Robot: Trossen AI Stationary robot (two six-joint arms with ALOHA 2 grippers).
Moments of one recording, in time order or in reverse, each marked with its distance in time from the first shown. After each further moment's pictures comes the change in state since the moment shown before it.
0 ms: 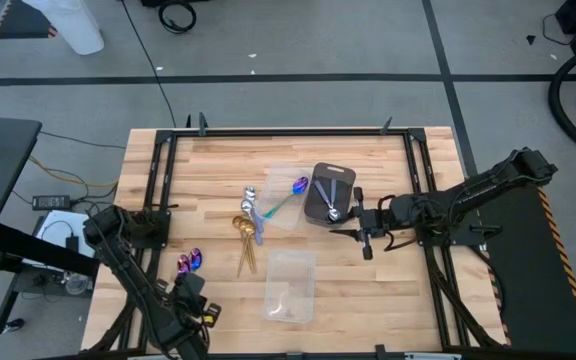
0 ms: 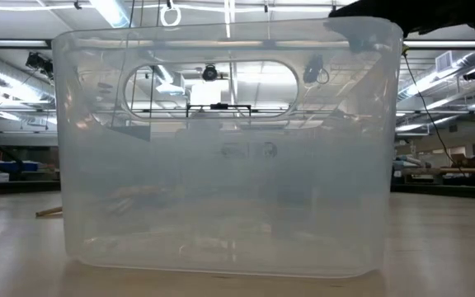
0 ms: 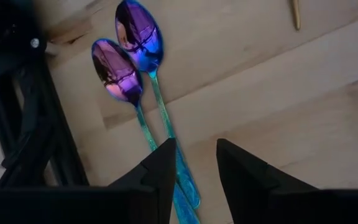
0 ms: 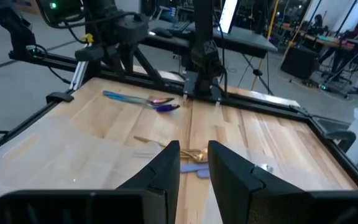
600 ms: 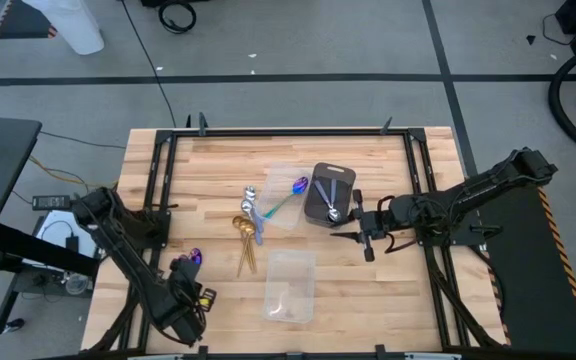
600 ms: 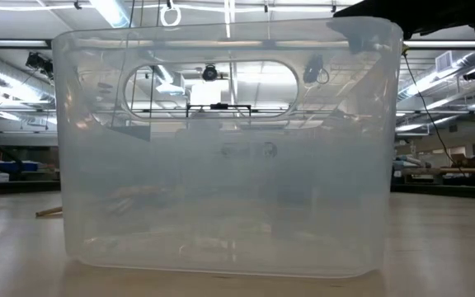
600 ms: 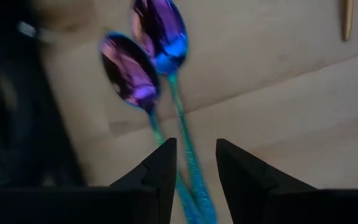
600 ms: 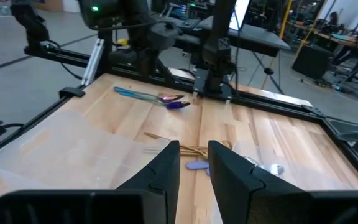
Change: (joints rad) left arm 0.031 -0.182 -0.276 0.196 0.047 -0.027; right arm 0.000 0.000 0.000 -0.023 -0.044 -0.001
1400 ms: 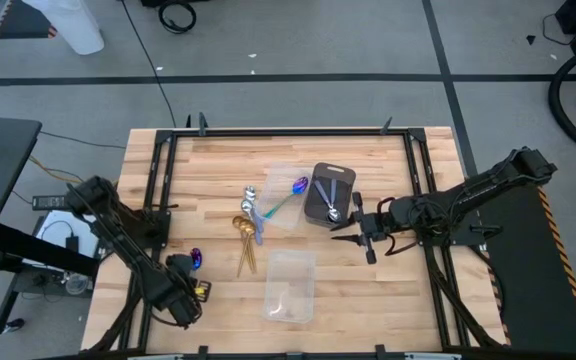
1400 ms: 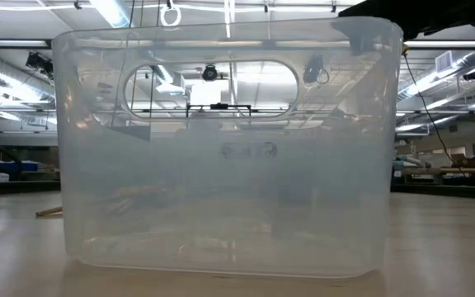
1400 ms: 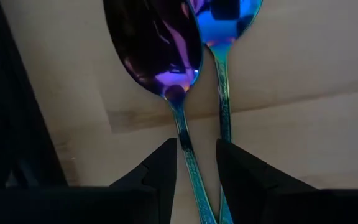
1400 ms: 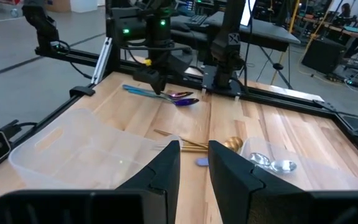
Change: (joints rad) left arm -0.003 -0.105 -0.330 0.353 0.132 -0.123; right arm 0.020 0.000 0.000 -0.018 -0.006 0.033
